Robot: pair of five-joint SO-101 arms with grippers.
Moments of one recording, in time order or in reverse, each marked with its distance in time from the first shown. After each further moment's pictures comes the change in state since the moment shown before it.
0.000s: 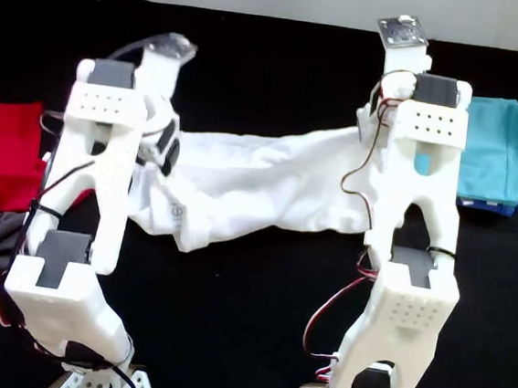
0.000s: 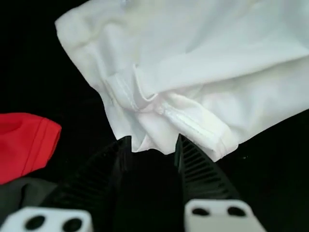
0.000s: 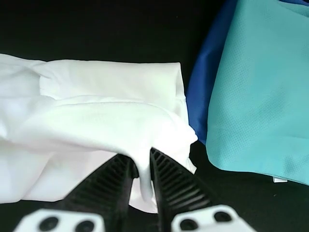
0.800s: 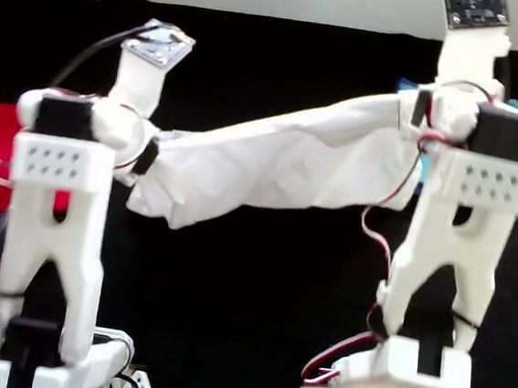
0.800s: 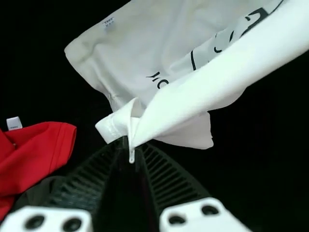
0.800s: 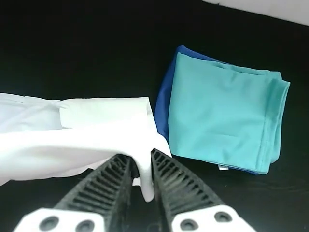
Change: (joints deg) left arm -0.4 -26.7 17.3 -0.7 -10.2; right arm 3.3 -22.2 -0.1 4.1 0.0
